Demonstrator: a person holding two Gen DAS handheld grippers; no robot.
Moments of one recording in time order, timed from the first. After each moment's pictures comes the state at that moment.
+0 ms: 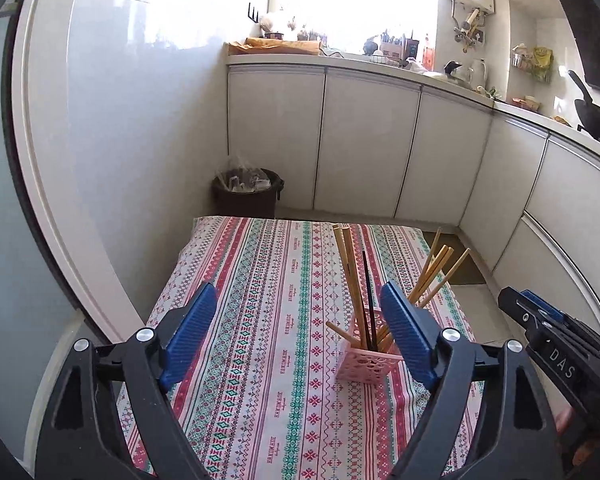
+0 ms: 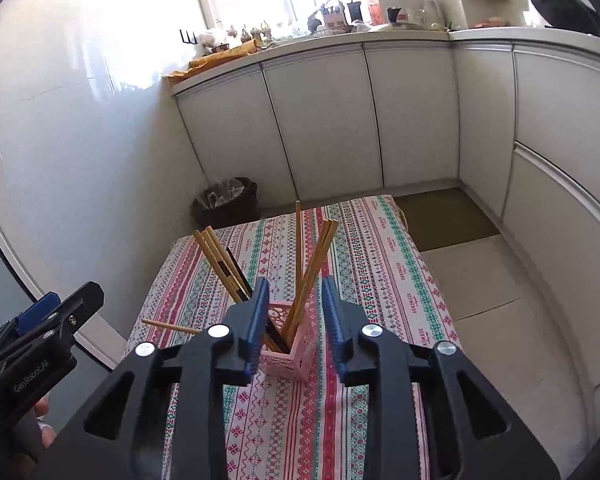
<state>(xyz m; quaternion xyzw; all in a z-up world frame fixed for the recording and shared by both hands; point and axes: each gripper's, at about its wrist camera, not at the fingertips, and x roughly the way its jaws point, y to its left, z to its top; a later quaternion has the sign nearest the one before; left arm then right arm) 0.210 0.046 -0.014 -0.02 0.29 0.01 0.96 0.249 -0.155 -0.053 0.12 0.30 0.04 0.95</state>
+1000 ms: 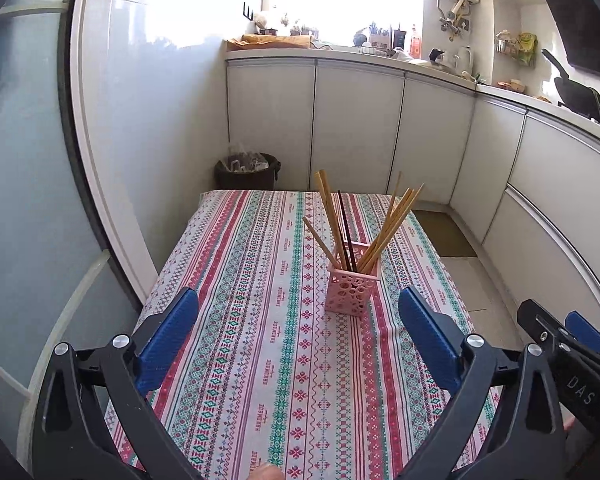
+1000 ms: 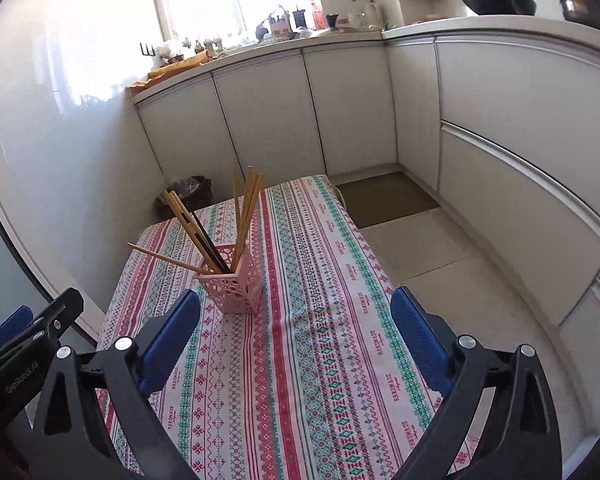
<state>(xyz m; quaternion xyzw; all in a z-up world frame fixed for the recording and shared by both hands) 0.106 0.022 -0.029 -0.01 0.30 0.01 0.95 0.119 -0.184 -0.064 0.14 0.31 -0.06 0.94</state>
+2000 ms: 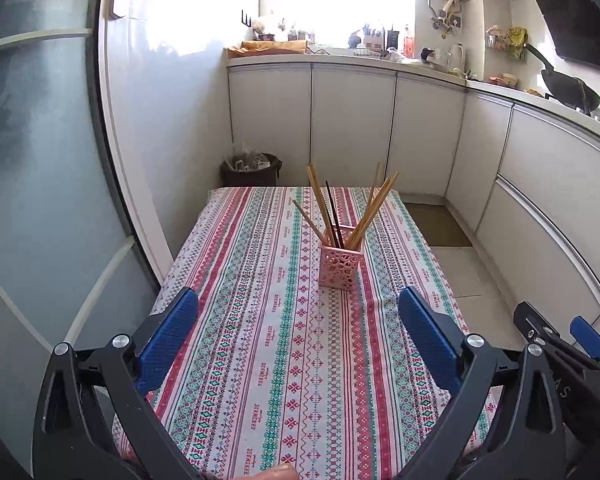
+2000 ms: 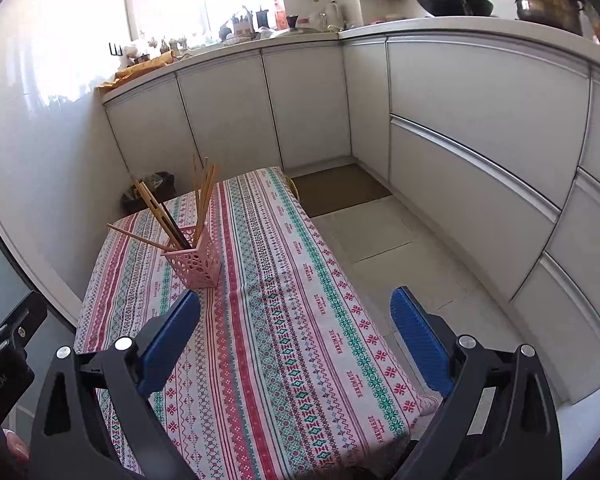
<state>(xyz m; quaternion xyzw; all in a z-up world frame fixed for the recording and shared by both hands) 0.041 0.000 -0.007 0.01 0.30 0.02 0.95 0.052 -0.195 -0.049 0.13 0.32 -0.12 0.93</state>
